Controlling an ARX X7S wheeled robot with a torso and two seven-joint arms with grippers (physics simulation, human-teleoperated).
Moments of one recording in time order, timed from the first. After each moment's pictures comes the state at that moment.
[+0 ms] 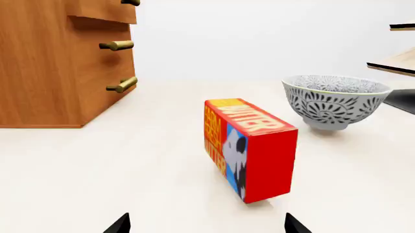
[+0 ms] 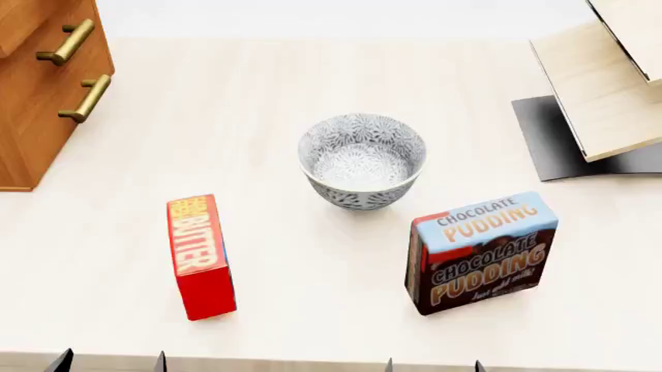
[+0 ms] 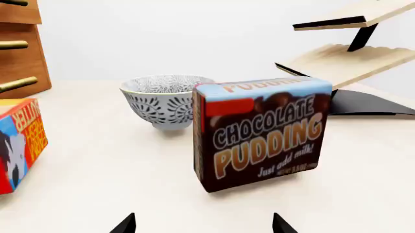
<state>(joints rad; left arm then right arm) 0.00 0.00 0.00 0.00 0.00 0.00 0.00 0.00 0.00 0.00 0.00 0.00 0.00 0.00</state>
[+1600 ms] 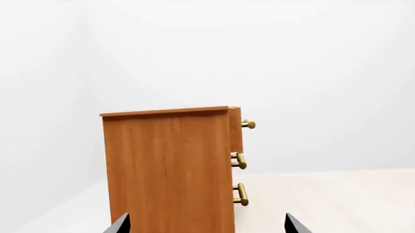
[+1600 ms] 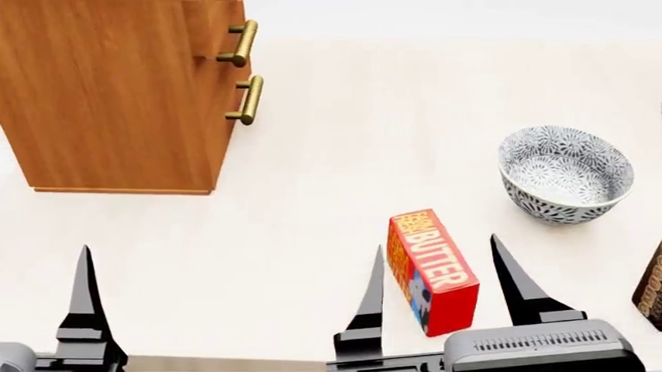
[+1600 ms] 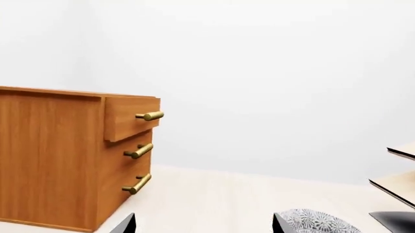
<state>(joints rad) -0.03 -0.14 0.07 0.68 -0.05 -0.41 -0.16 0.10 0.15 -0.08 -0.67 0.09 0.49 0.04</state>
